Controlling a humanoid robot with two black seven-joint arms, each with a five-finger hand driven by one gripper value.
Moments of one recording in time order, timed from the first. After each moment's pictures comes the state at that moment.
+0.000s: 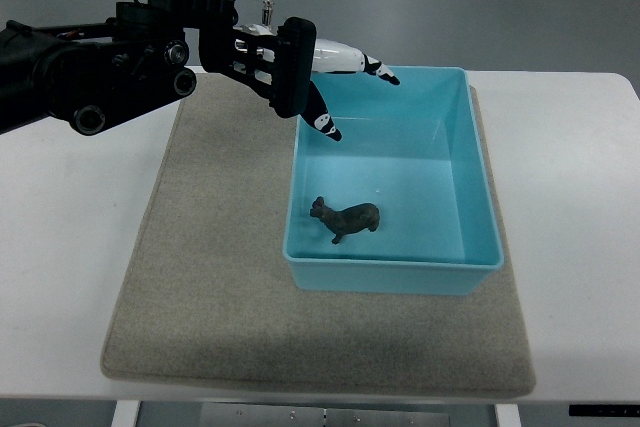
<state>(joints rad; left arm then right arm) -1.41 0.39 -0.05 -1.00 1.22 -0.27 -0.26 0.03 0.00 -0.01 0.10 -0.05 0.19 0.08</state>
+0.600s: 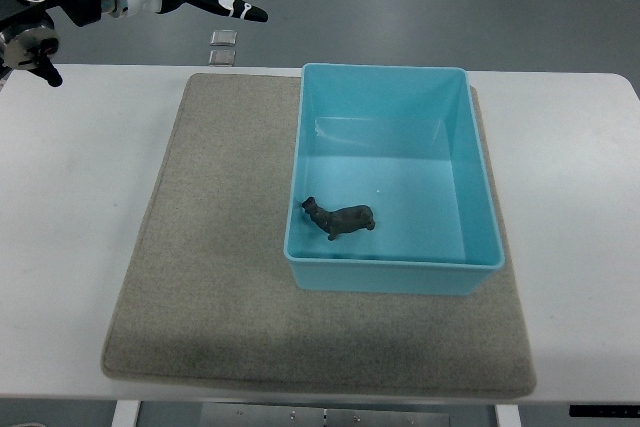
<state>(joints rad) -1.33 0.58 -0.06 -0.82 0.26 -0.39 -0.24 0.03 0.00 -0.01 0.10 -0.05 0.19 0.08</state>
